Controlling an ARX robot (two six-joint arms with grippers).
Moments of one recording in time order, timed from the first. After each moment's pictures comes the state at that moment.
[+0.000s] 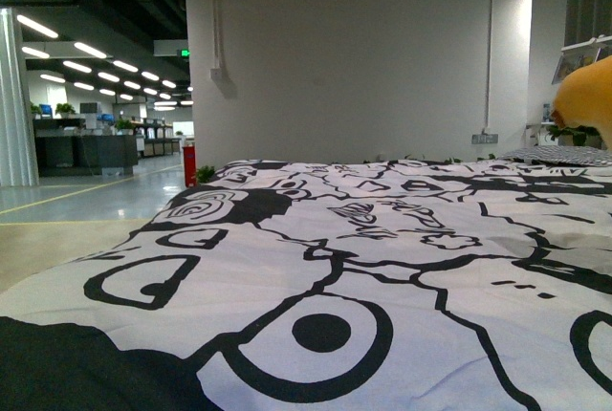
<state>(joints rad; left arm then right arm) 0.00 0.00 0.01 0.00 0.00 -0.01 -0.42 0.75 0.62 0.17 -0.49 0.22</state>
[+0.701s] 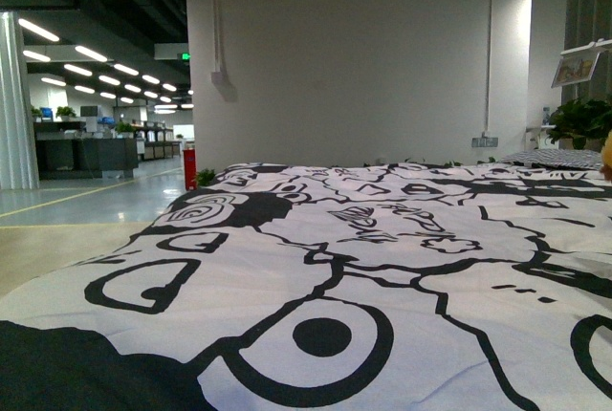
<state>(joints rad) 0.00 0.00 0.01 0.00 0.00 -0.01 -0.27 0.40 0.39 0.00 -0.25 0.05</state>
